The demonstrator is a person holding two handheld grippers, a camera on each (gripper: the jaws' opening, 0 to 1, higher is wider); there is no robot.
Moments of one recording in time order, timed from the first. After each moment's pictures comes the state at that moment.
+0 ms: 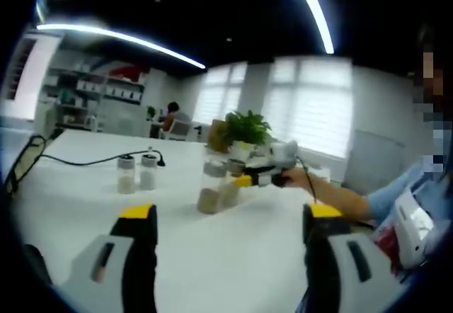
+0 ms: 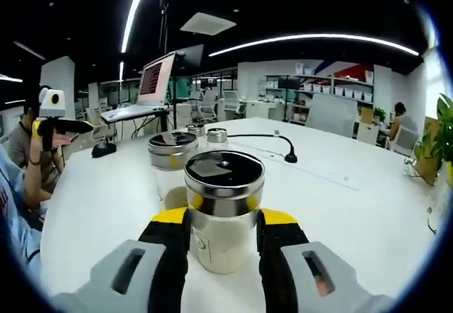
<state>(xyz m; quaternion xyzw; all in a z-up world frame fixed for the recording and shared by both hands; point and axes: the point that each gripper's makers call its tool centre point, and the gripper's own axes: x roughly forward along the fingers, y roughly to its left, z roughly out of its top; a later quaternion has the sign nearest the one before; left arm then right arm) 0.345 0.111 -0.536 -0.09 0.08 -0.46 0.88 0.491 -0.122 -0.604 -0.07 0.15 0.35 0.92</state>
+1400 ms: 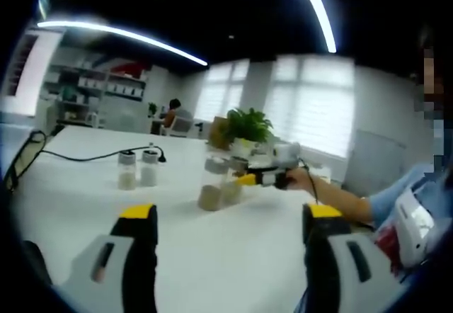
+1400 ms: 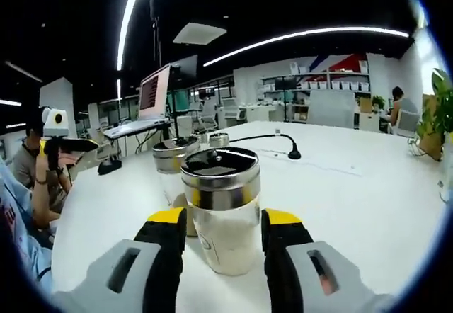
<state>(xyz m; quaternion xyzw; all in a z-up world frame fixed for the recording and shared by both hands) 0.348 0.115 -0.539 -0.10 0.09 -0.46 0.88 0.477 -0.116 -0.603 0.01 0.14 0.36 0.92</state>
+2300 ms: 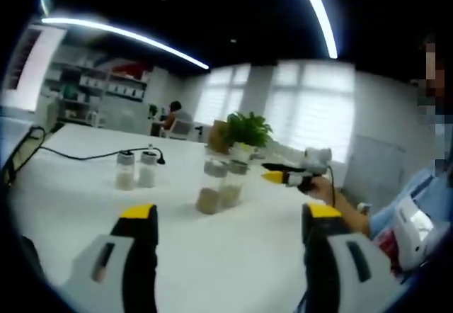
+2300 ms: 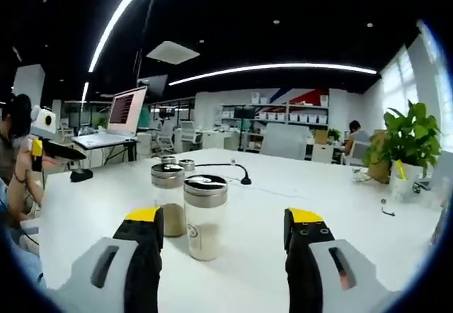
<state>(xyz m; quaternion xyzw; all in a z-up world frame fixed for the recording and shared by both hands) 0.348 0.110 -0.538 -0.11 0.08 -0.46 0.88 0.421 -0.182 -0.549 -0.03 0.04 0.18 0.98</state>
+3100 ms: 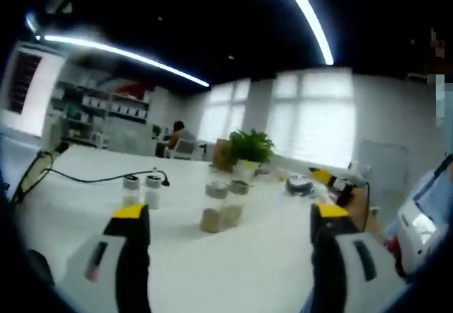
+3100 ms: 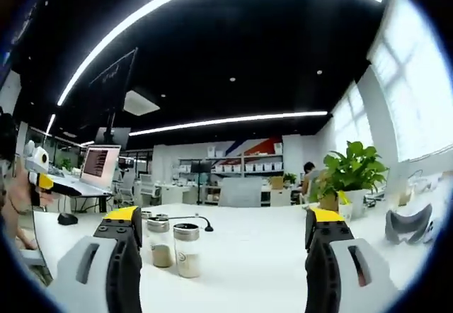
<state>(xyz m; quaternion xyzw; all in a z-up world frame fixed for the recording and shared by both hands) 0.342 0.116 -0.505 -0.10 0.02 -0.44 0.89 0.307 -0.230 -0.471 0.02 -0.14 0.08 0.99</state>
